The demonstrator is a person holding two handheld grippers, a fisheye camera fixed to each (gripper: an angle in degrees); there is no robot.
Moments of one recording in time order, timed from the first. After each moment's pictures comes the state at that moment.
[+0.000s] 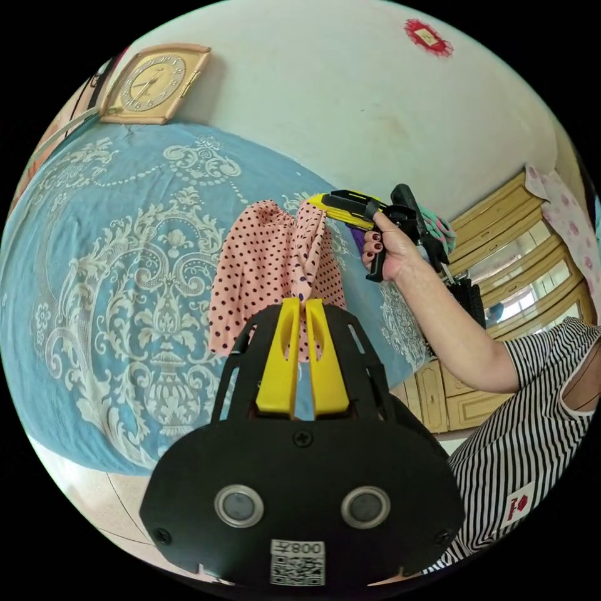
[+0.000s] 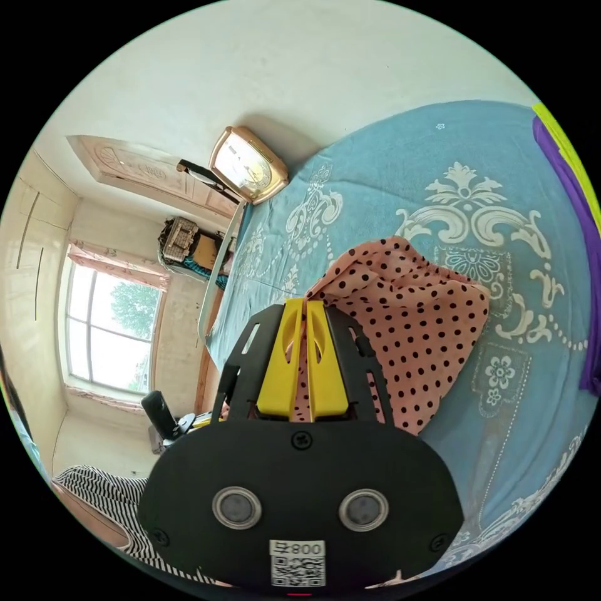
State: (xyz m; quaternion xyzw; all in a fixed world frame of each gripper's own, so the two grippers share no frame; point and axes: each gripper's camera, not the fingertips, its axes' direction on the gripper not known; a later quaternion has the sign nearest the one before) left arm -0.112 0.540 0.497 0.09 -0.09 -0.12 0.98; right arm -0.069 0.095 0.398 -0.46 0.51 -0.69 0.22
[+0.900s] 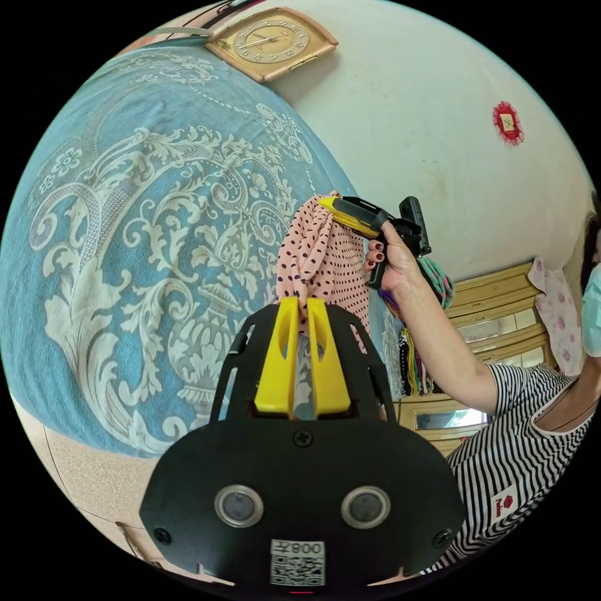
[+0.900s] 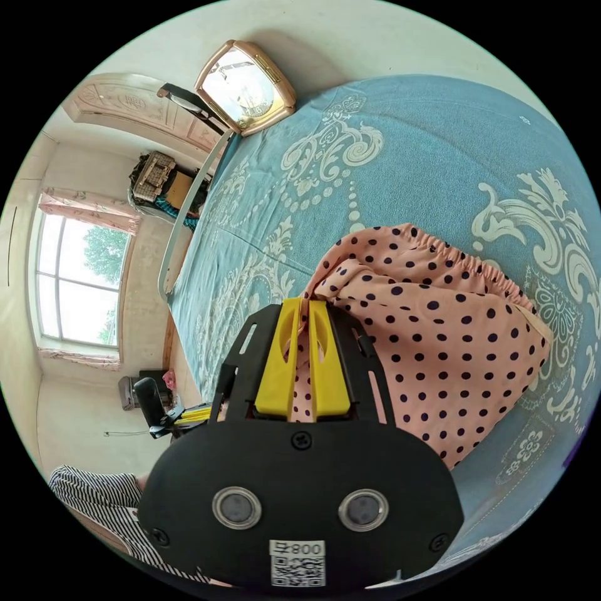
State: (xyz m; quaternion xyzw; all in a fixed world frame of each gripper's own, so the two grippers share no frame) left arm -0.228 0.701 0.560 0.14 -0.01 -0.28 0.95; right arm 0.135 0.189 0.439 -0.45 0.59 -0.67 0.07
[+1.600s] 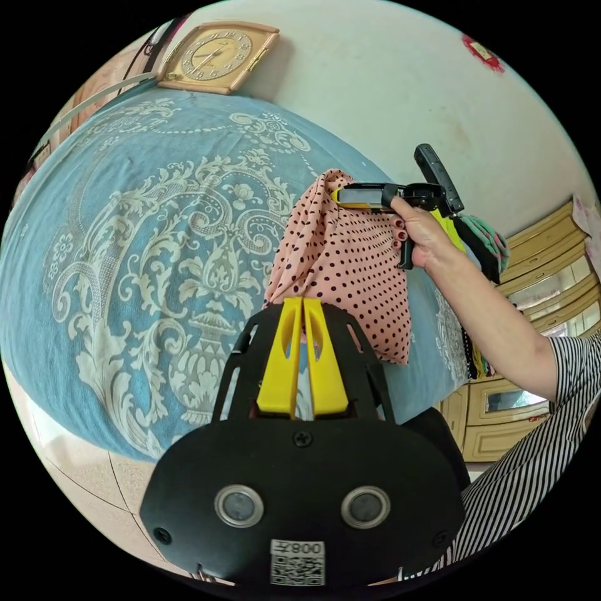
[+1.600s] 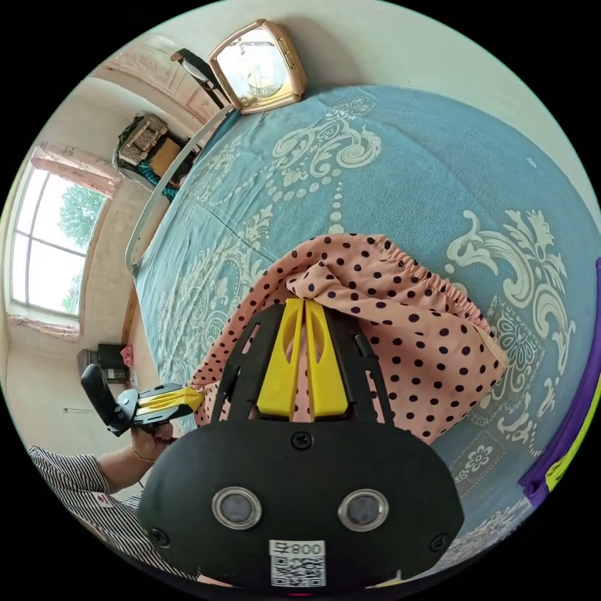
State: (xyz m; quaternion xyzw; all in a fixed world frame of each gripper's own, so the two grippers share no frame) left arm -0.156 0.685 0.640 0.08 -0.16 -0.21 0.96; right arm 0.171 0.263 0.391 -0.43 0.58 -0.69 -0.03
